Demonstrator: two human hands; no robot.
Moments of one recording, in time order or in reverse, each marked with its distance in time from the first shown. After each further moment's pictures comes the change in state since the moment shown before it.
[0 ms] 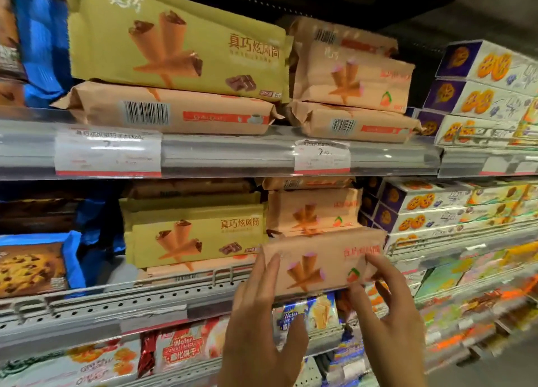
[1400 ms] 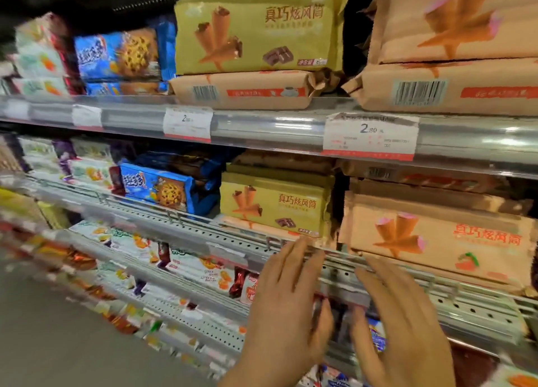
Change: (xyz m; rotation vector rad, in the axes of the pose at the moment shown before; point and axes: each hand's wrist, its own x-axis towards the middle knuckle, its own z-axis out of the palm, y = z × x) left_hand -0.003 0.020 0.047 0.911 0.026 -0.236; right_hand 0.053 0.056 0.039 0.081 -0.447 -0.789
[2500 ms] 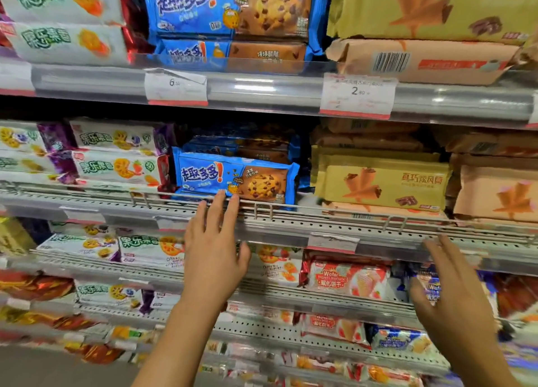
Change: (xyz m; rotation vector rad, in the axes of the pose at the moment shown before) left_hand -0.007 -0.335 -0.084 0.146 -0.036 -0.150; right_hand -0.004 -0.129 0.104 -0.376 -0.147 0.593
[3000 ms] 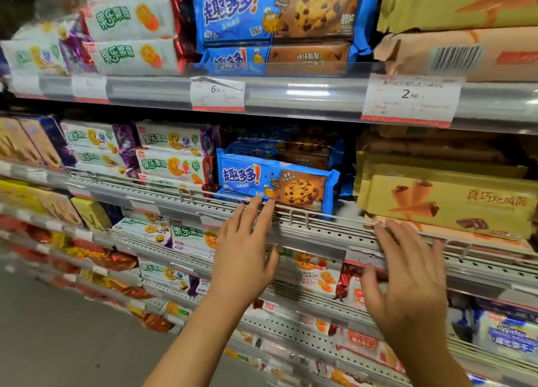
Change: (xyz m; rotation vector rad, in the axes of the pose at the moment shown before) left_hand -0.001 0.002 -0.015 0.054 -0.043 0.001; right_hand 0.019 -0.096 0.053 0.179 0.183 -0.458
